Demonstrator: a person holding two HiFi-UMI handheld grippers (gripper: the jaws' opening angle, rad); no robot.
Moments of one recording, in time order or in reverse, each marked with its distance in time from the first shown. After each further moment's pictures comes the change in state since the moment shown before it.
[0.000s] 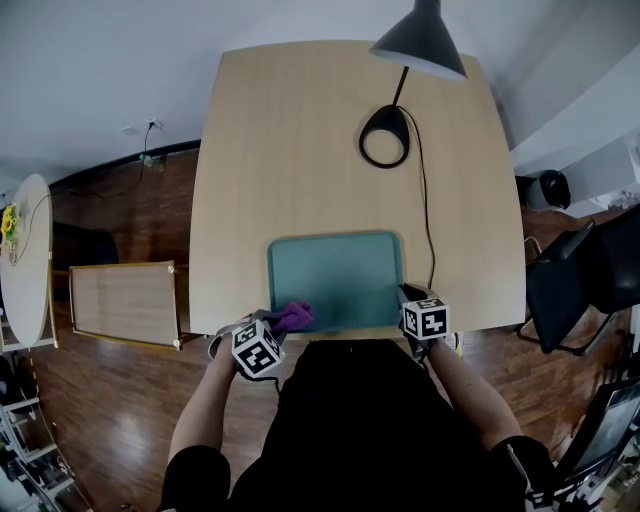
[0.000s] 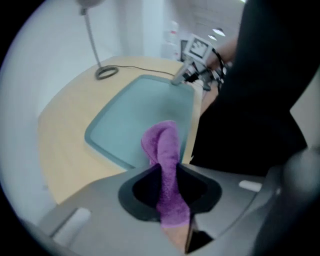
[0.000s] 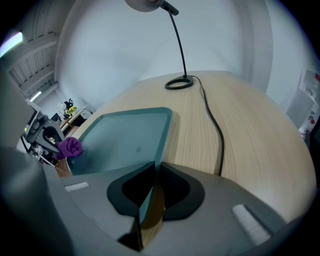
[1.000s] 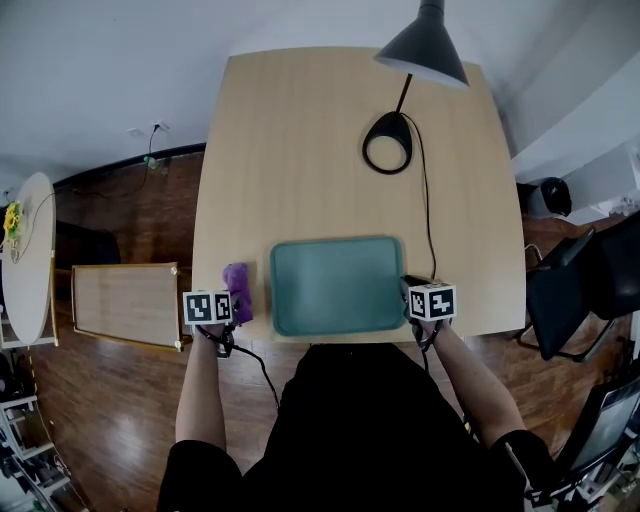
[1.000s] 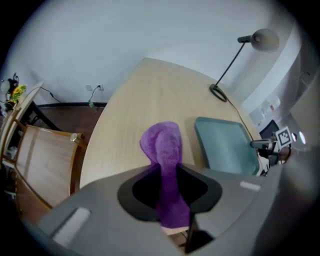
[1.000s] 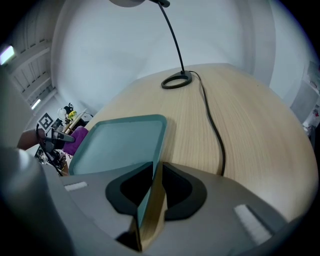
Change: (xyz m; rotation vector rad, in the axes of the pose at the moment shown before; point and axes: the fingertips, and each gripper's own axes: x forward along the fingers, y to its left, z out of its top) left arm -0.031 0.140 -0.075 -1.067 -0.245 0.192; right arm 0.016 -0.012 0.027 0.069 0.057 0.068
